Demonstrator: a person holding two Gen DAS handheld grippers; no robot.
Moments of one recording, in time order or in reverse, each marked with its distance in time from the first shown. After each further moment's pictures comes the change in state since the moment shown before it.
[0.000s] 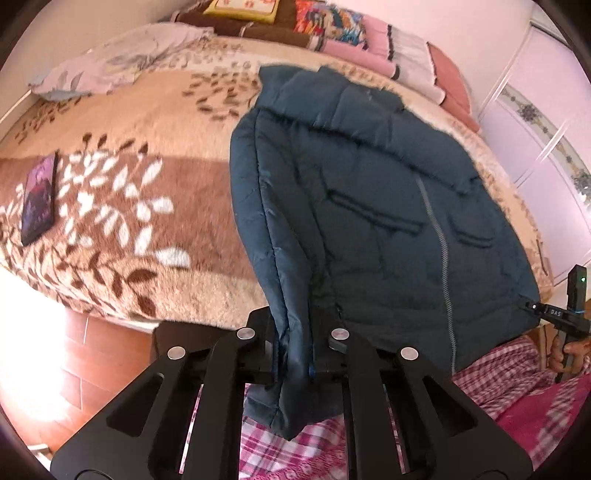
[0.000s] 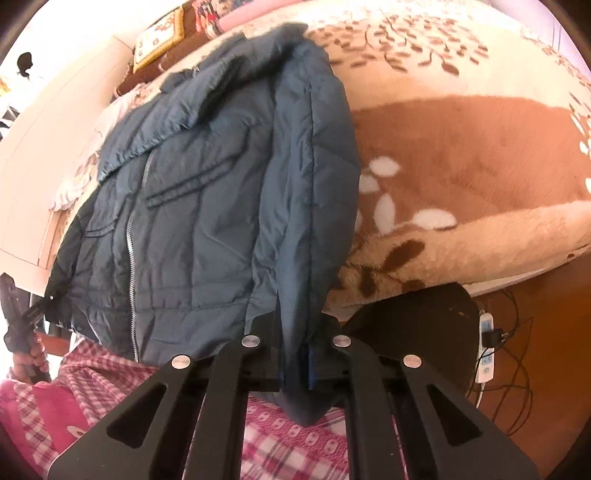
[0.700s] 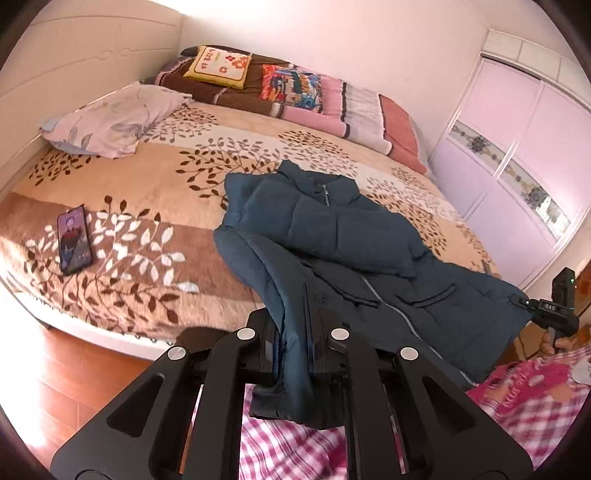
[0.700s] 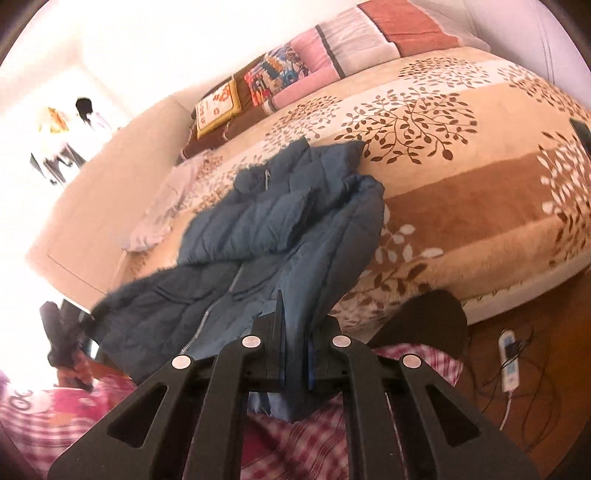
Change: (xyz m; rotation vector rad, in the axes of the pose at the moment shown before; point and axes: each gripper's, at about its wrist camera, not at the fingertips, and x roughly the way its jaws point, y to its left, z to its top) left arm -0.161 0.001 -0.019 0.044 -0.197 -0.139; right arm -0.167 0.027 -0.035 0.036 -0.234 0.212
